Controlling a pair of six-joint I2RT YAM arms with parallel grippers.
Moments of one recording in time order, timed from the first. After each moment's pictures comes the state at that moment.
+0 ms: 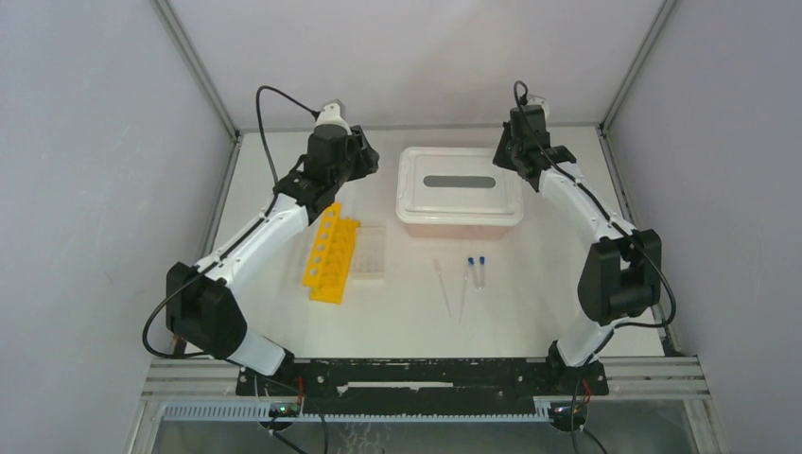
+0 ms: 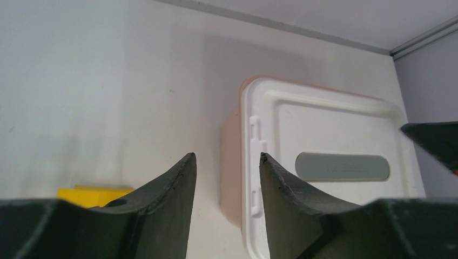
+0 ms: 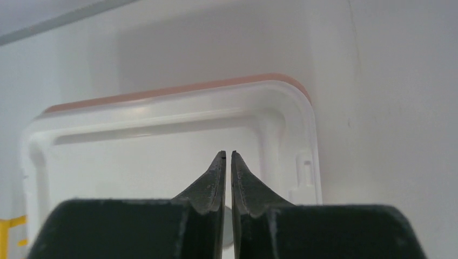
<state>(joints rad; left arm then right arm) -0.48 1.50 1.30 -0.22 -0.20 -0.54 0.23 1.66 1.45 -0.41 0.15 0.43</state>
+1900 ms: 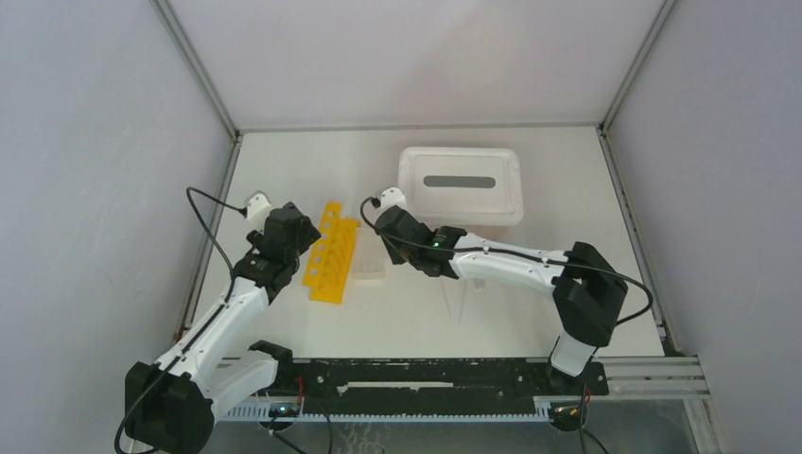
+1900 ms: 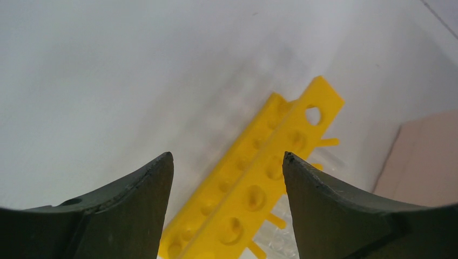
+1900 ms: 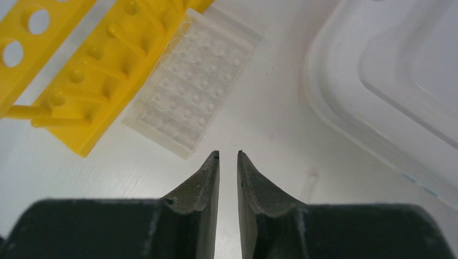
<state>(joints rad) -0.32 0.98 0.68 -0.35 -0.53 -0.76 1.01 1.67 1.25 -0.35 0.36 0.34</state>
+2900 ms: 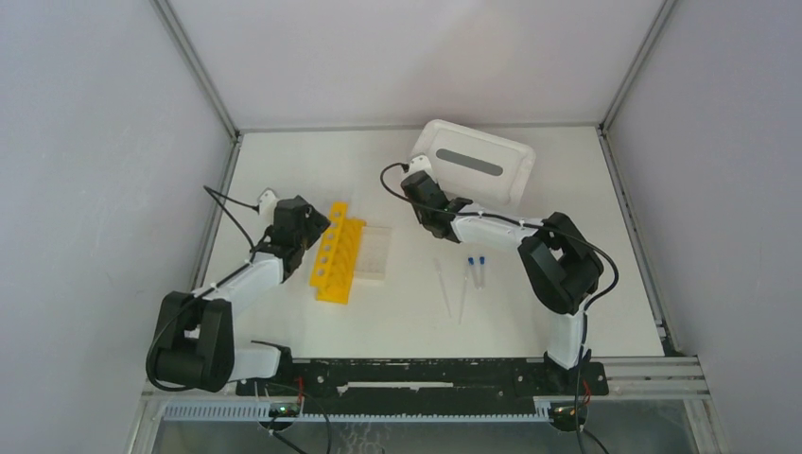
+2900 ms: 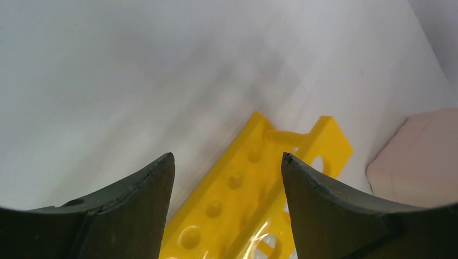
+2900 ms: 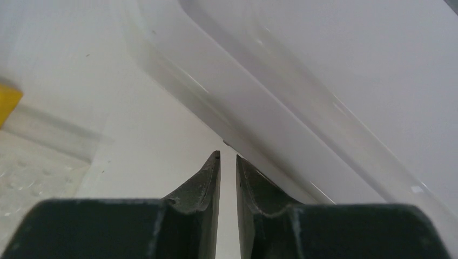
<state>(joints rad) -0.20 1.28 0.59 0.03 -0.31 -0.90 0.75 1.90 1.31 -0.15 0.49 0.13</state>
